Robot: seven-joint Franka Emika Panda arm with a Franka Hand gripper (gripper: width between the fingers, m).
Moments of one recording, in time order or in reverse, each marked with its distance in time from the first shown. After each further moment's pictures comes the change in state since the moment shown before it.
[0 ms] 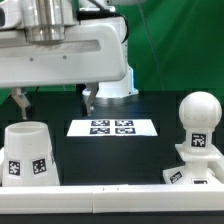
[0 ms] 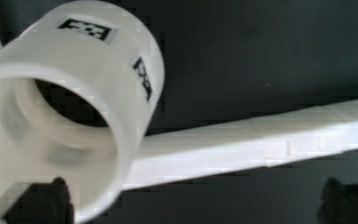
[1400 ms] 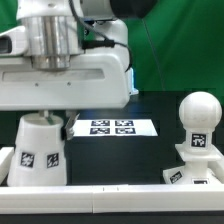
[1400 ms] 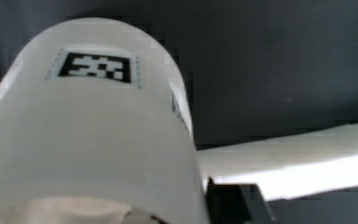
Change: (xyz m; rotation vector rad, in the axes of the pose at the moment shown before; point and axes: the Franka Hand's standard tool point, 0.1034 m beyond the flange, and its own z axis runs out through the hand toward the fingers) arm -0.003 -0.014 0.014 -0.009 0.005 0.009
